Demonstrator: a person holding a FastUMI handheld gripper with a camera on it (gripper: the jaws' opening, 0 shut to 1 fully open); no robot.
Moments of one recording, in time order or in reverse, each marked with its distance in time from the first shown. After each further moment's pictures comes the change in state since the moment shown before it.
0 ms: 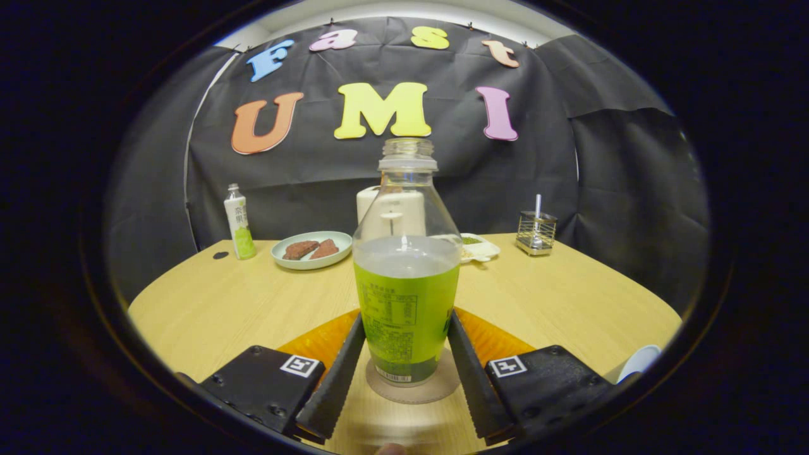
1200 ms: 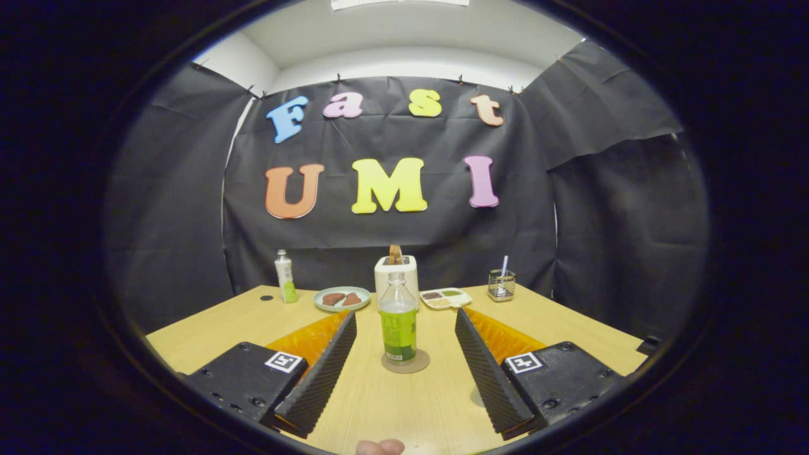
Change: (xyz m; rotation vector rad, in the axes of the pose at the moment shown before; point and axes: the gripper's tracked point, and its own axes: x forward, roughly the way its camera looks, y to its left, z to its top) arm -0.239 -0.031 0.041 0.012 -0.281 0.060
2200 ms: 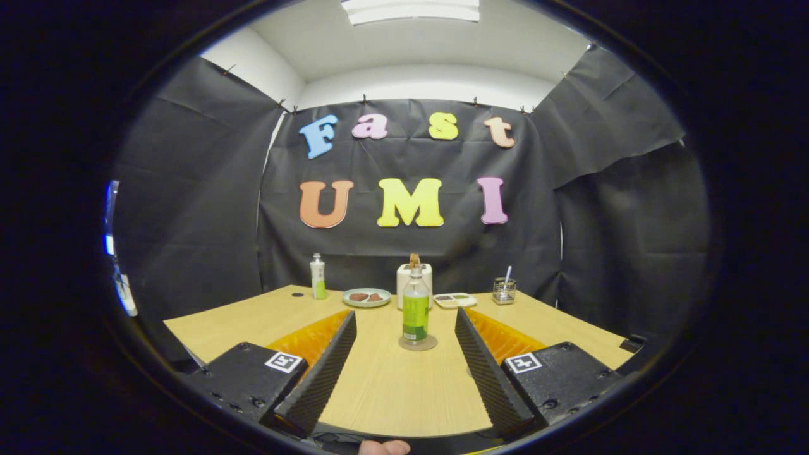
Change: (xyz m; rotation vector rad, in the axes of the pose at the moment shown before) arm -0.104 0.008 -0.024 -0.042 -0.060 0.083
